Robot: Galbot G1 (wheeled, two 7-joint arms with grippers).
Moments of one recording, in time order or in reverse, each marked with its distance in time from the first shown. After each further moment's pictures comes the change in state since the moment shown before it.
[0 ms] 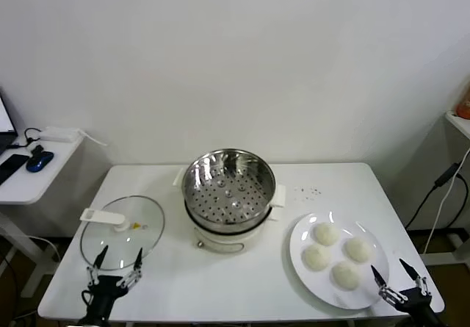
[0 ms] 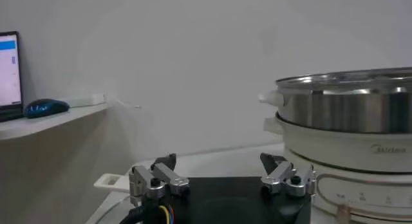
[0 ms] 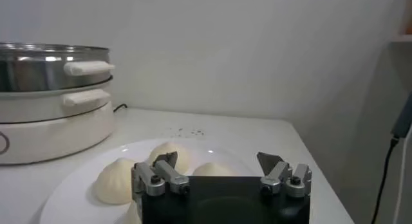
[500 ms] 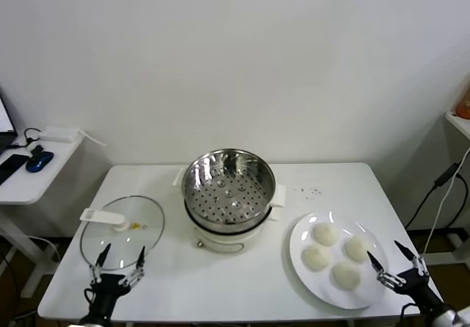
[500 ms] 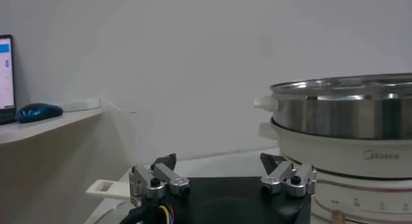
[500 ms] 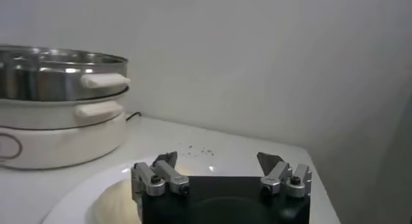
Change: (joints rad) left arm -0.011 -0.001 0.014 0.003 0.009 -0.012 0.004; right arm 0.196 -0.194 0.019 -0.024 -0.136 -0.191 -0.265
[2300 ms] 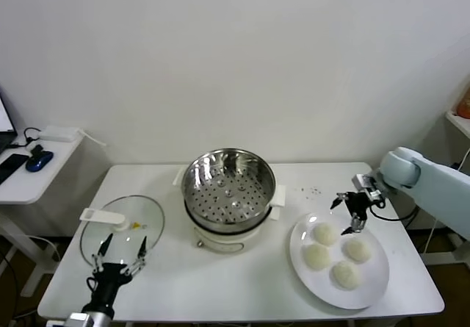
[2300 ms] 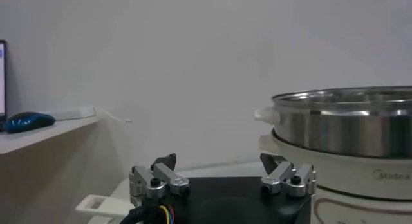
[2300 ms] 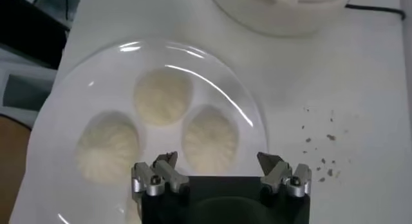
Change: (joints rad) left arm -0.044 0.038 0.013 -0.002 -0.031 0.029 -0.014; right arm 1.802 -0.055 -1.857 -0.558 -0.326 -0.155 -0.604
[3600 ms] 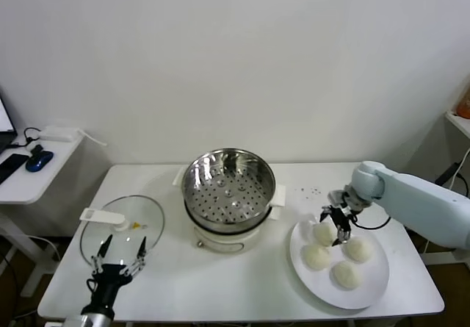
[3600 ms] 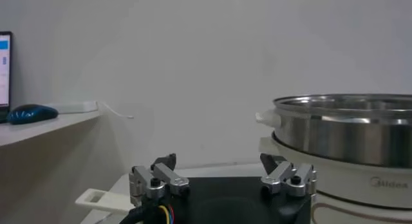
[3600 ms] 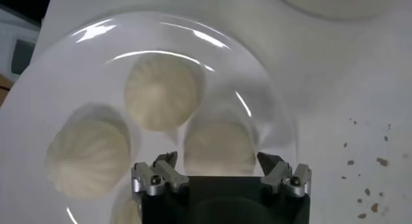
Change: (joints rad) left arm 0.012 -0.011 0.004 -0.012 -0.037 0.010 -0.005; right arm -0.066 0.087 -0.020 -0.050 -0.105 -0.003 0.049
